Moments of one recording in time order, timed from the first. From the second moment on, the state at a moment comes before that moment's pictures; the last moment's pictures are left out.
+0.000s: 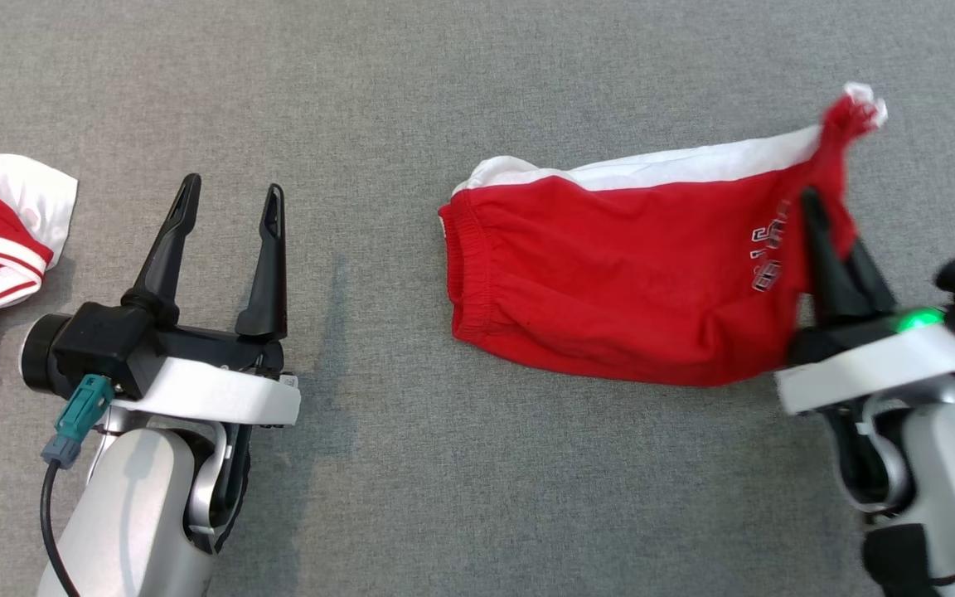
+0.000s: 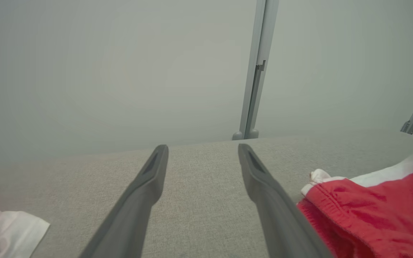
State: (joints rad) left arm -0.35 0.20 -0.24 0.09 -0.33 0.08 -0.24; right arm -0.37 -0.16 0.11 0.21 0.45 0.13 -0.17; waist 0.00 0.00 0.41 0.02
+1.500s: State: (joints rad) left arm -0.25 0.23 -0.24 0.10 -0.35 0.12 -0.23; right arm -0.26 -0.16 0.08 0.06 0.36 0.13 -0.16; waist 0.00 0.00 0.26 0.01
